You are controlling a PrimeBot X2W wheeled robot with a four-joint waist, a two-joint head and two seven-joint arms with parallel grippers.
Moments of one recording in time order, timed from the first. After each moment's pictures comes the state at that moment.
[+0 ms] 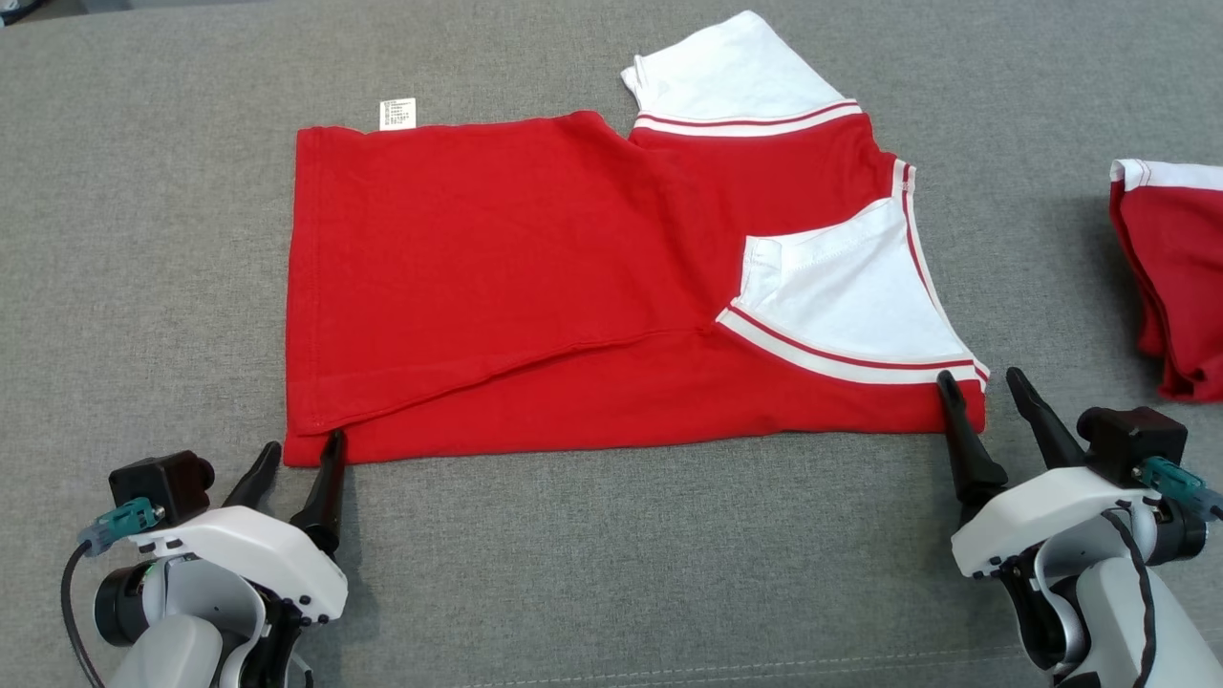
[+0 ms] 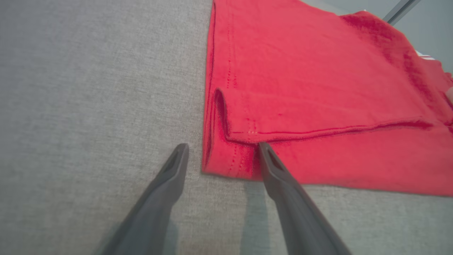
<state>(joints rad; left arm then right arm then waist) -0.20 0.31 -0.26 0.30 -0.72 0.11 0.03 -0.30 -0.11 0.08 0.45 0.31 0.13 -0.14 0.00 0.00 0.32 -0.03</state>
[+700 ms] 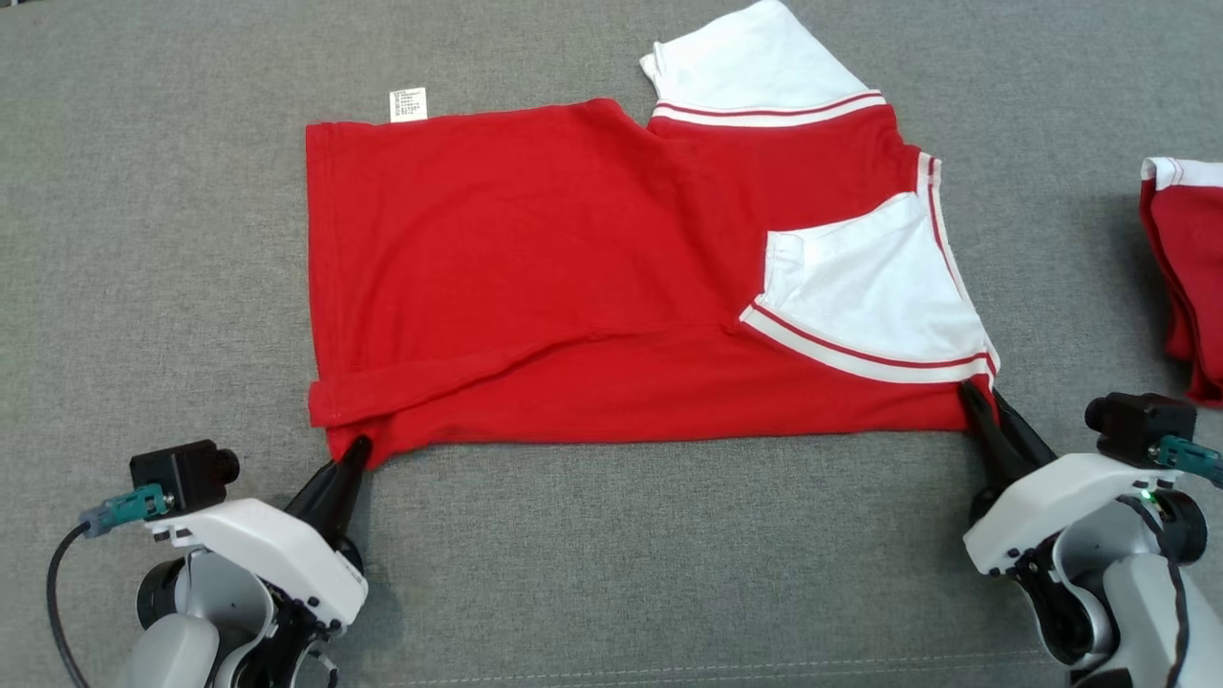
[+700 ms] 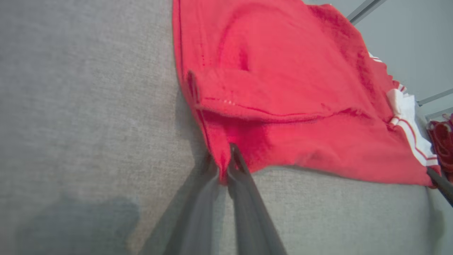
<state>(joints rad) -0.20 0.29 -0.27 0.23 -0.87 0.03 0.17 -0.32 -0.13 0.10 0.46 0.44 0.14 0.01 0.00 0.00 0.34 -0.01</state>
